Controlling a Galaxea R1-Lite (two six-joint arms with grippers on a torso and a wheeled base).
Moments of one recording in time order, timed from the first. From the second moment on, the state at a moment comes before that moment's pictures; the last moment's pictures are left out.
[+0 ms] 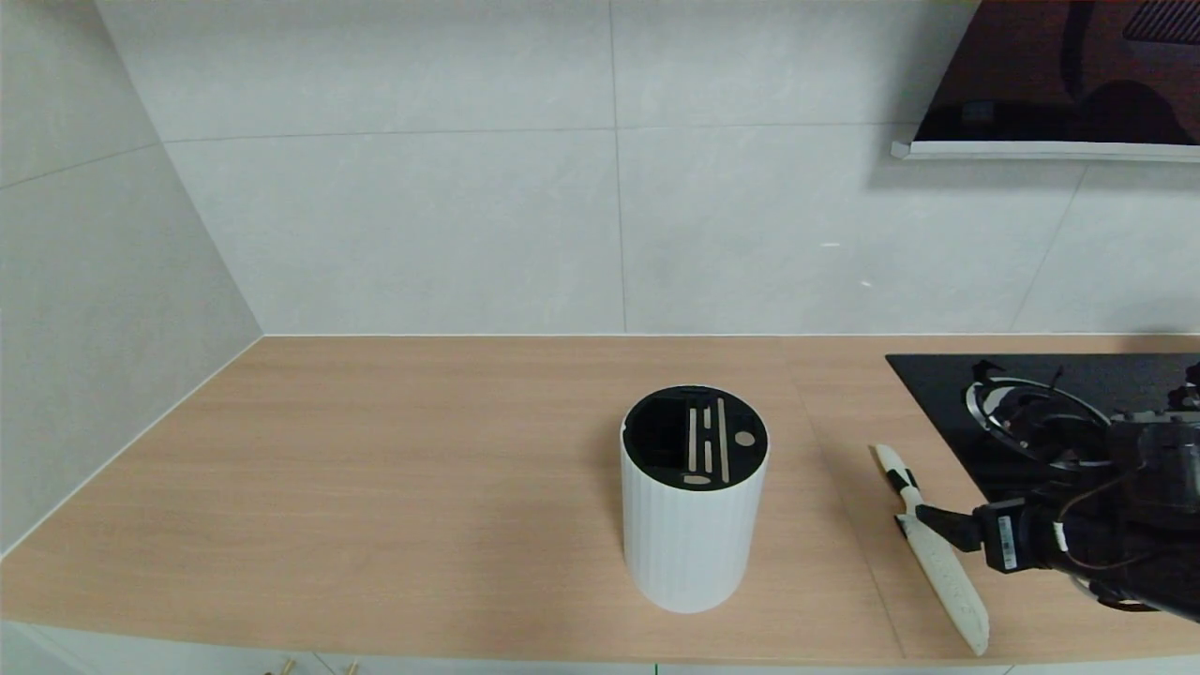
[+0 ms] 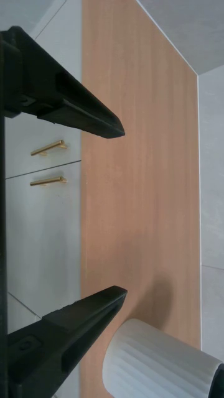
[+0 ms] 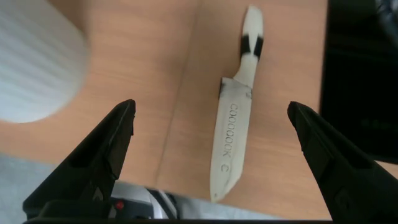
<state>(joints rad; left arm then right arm) 0.00 0.00 0.00 0.00 0.00 0.00 0.15 1.66 -0.37 -0.73 0.00 -0.03</state>
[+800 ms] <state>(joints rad) 0.00 0.00 0.00 0.00 0.00 0.00 0.11 2.21 -0.38 -1.26 -0.11 -0.03</state>
